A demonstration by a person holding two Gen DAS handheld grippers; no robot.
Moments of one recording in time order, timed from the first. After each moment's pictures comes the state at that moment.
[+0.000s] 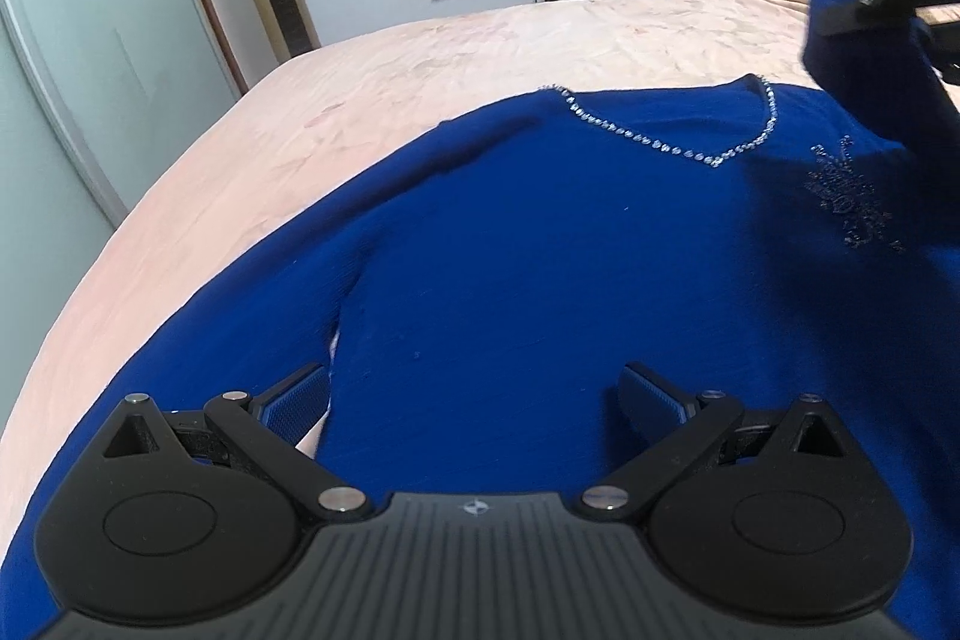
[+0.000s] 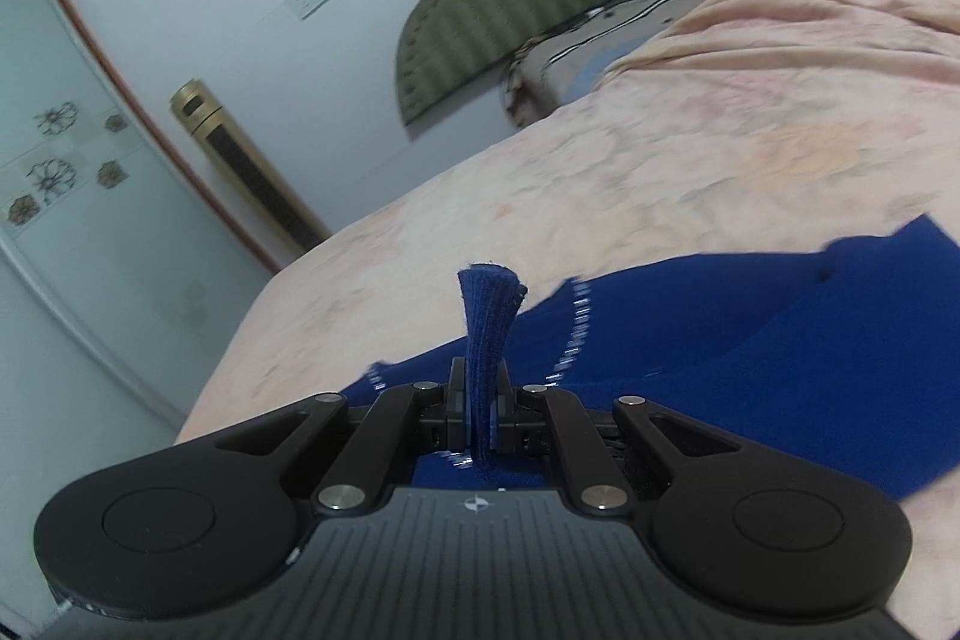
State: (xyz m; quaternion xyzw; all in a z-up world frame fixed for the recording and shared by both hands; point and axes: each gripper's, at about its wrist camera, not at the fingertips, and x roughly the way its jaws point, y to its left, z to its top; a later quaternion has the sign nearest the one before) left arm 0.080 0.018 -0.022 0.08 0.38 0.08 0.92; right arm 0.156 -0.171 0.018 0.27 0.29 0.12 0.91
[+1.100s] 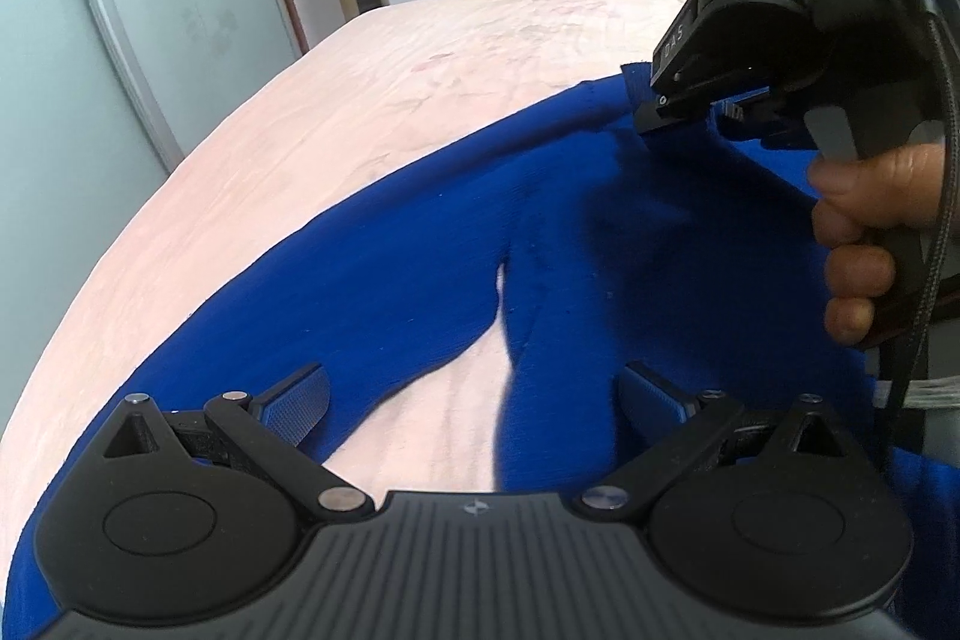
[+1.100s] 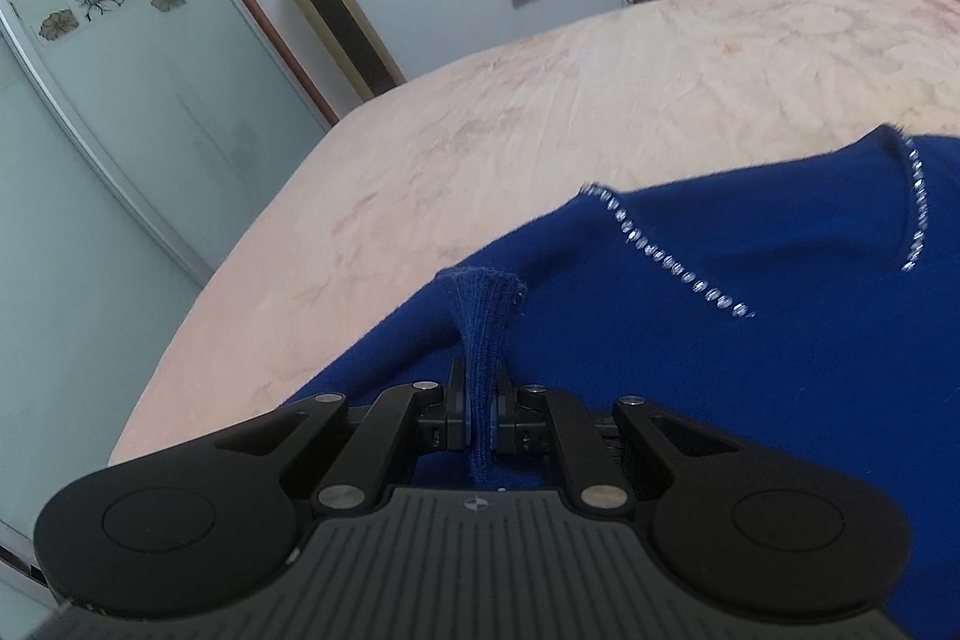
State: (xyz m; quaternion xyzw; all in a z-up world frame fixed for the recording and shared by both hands) left arm 0.055 0.084 -0.019 0.04 0.40 0.12 0.91; right arm 0.202 0.025 -0.021 0.19 0.37 0.20 0.89
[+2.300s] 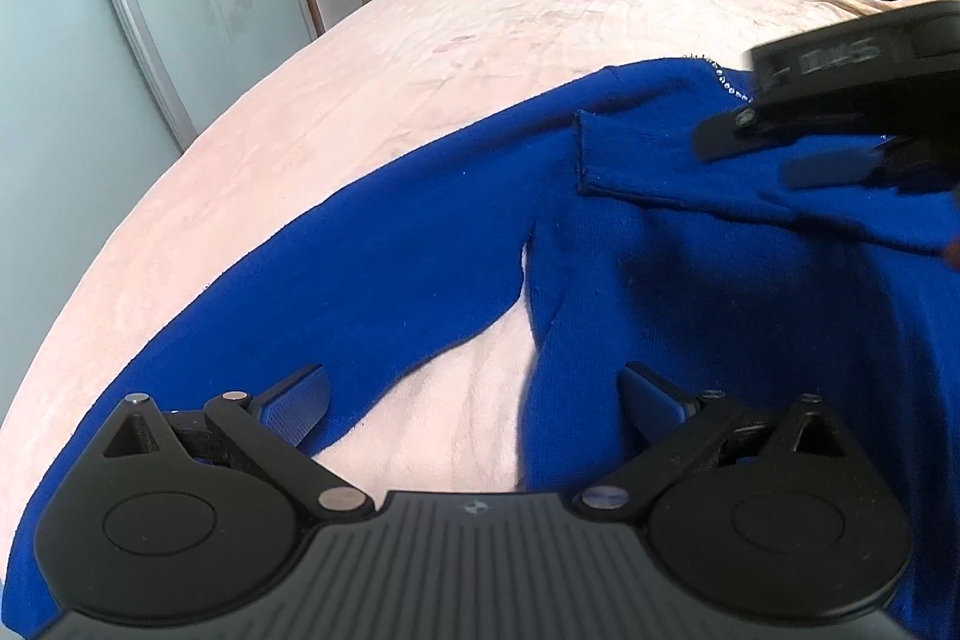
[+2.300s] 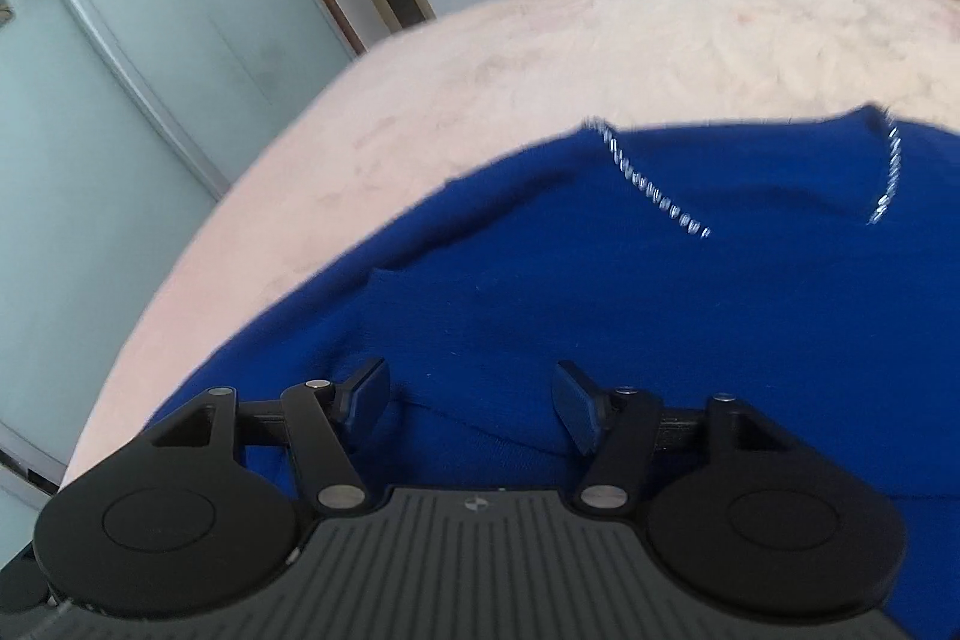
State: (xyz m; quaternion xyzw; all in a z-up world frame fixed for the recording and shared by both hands) left arm 0.061 0.094 -0.022 0.03 0.41 0.14 0.90; right arm 0.148 -0.002 -0.005 0.13 0.40 0.24 0.87
